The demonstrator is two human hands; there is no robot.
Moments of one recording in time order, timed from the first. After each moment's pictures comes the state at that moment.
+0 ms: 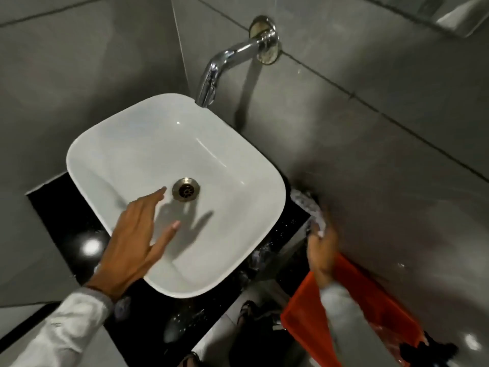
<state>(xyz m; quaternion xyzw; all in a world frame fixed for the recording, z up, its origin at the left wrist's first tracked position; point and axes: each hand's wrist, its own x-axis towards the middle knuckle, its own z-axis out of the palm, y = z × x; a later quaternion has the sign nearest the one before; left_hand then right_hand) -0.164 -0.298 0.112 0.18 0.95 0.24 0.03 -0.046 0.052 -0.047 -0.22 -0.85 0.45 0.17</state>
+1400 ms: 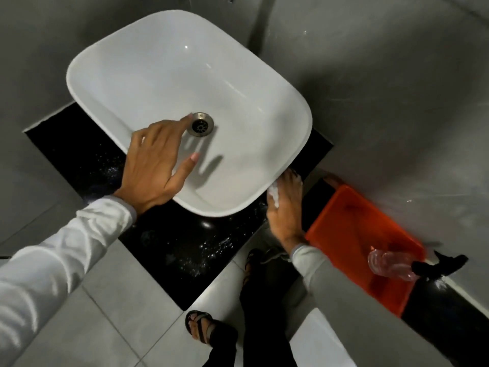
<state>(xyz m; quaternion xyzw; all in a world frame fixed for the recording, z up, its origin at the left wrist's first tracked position) -0.178 -0.326 0.080 0.30 0.94 0.16 -0.05 -0.050 -0.075 -0.026 -0.19 -0.93 0.32 0.06</state>
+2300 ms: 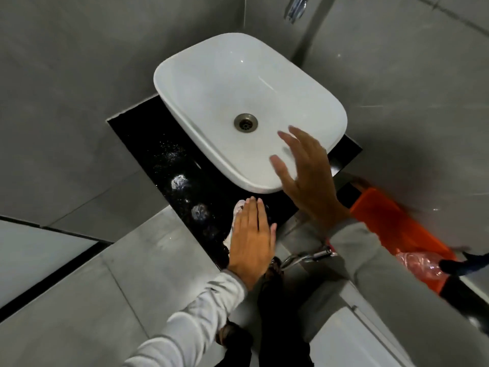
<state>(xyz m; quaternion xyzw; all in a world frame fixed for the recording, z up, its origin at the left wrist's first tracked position) 0.014 -0.282 0.013 0.19 0.96 0.17 0.09 -0.056 -0.136 0.100 0.03 -0.95 0.25 0.20</state>
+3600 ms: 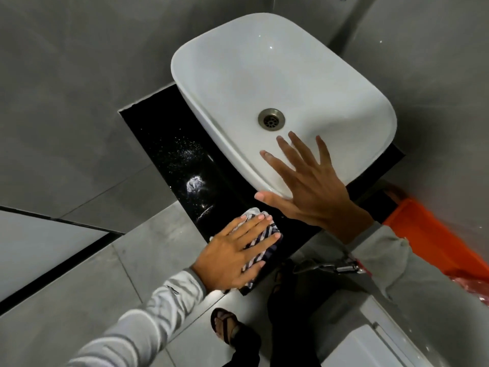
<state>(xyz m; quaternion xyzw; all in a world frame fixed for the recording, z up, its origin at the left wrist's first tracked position) -0.030 -0.389 -0.041 0.46 0.88 0.09 0.04 -0.094 -0.159 0.073 0.18 -0.98 0.01 0.00</state>
